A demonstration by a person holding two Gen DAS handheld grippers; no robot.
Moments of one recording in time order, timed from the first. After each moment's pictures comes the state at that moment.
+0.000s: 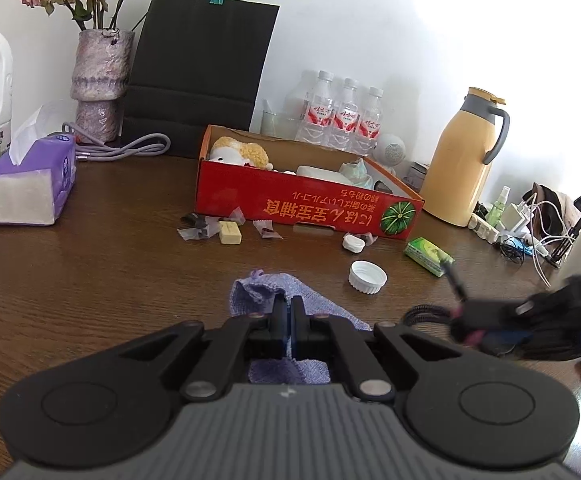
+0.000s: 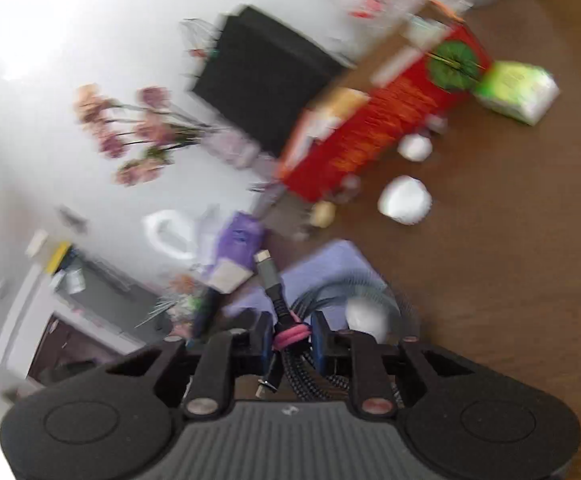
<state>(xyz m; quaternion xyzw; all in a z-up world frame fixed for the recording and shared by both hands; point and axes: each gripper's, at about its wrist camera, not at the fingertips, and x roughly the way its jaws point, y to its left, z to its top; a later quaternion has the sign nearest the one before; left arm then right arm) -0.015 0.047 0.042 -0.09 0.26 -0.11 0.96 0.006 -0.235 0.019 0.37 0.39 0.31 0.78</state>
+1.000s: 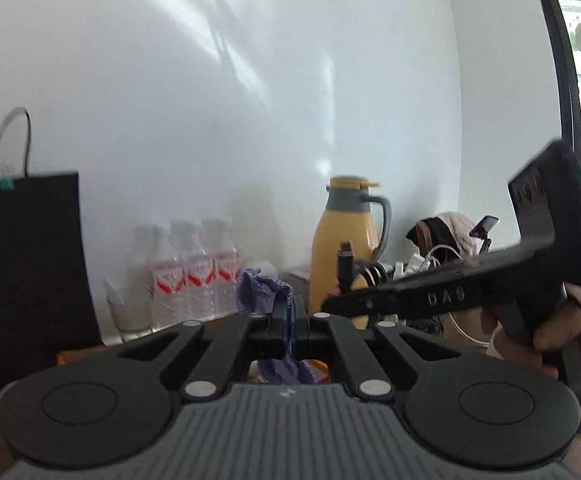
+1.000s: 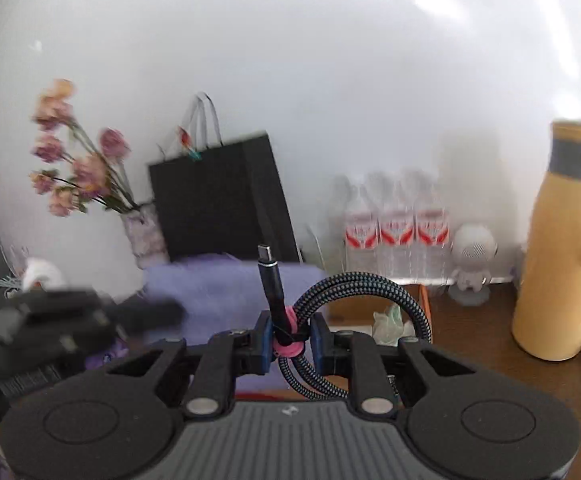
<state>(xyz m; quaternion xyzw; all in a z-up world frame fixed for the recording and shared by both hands) 0.187 -0.009 0.165 0.01 0.17 -0.35 0.92 0.164 -0.207 0.198 0.07 0.27 0.18 0.94</state>
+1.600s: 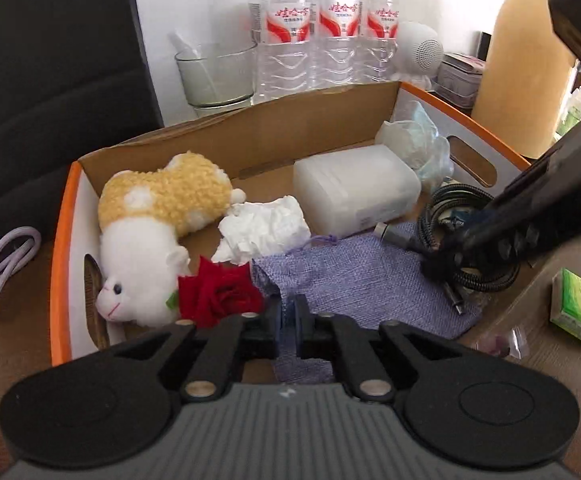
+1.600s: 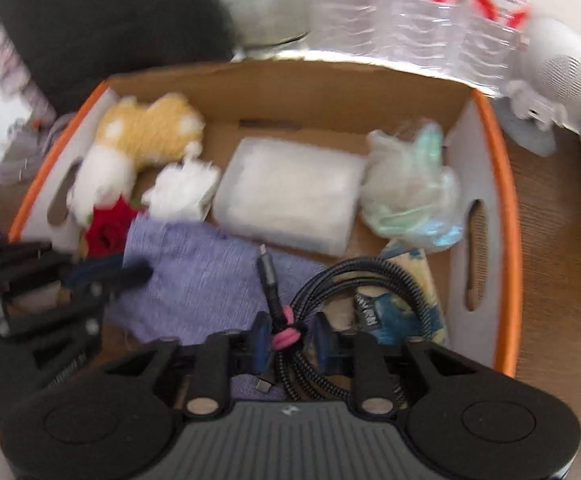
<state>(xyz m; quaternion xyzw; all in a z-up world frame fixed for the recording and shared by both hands) 0.325 -0.016 0.041 0.09 0.41 -0.18 0.89 0.349 -0.169 0.055 0.01 0.58 0.13 0.81</state>
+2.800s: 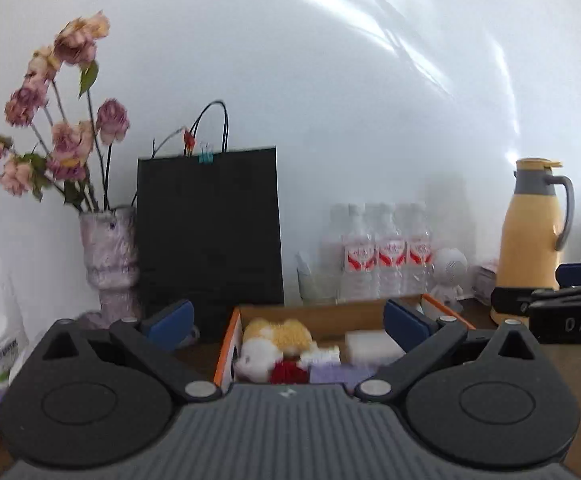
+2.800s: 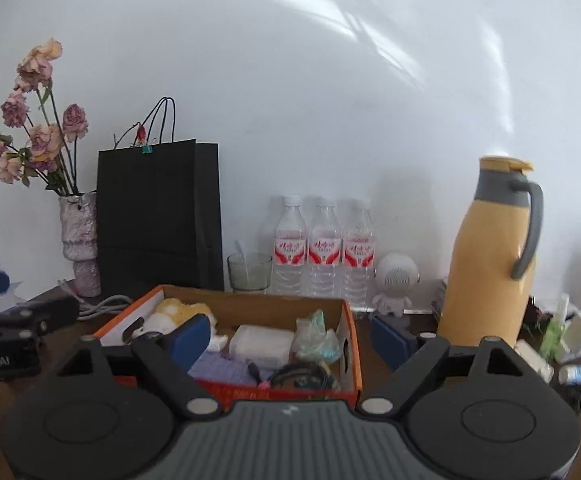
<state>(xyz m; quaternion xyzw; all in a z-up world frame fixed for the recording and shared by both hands) 0.066 -0.011 0.108 0.02 0.13 -0.01 0.99 0.068 -0.201 0.127 0.00 0.15 0.06 0.99</state>
